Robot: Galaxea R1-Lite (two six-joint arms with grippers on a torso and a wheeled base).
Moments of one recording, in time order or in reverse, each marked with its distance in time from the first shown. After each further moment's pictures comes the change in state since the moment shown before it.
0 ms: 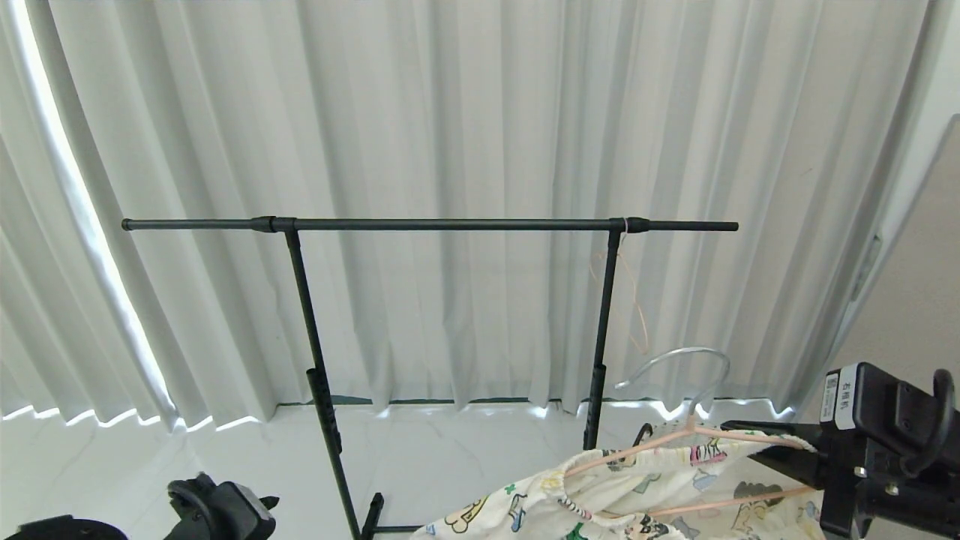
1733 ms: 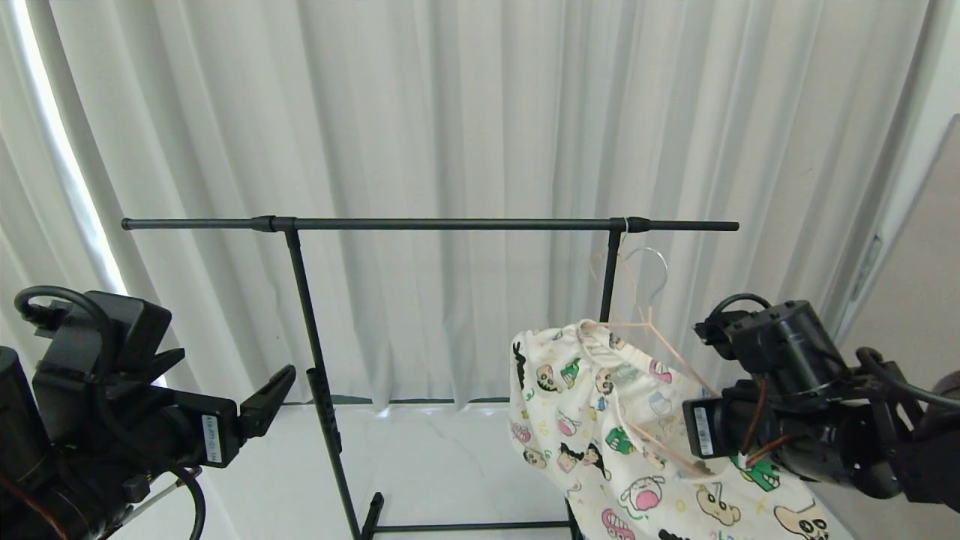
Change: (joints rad) left arm 0.260 -0.034 -0.312 -0.001 0.198 -0.061; right arm 0.100 0.433 -0.326 0.257 -0.610 0.918
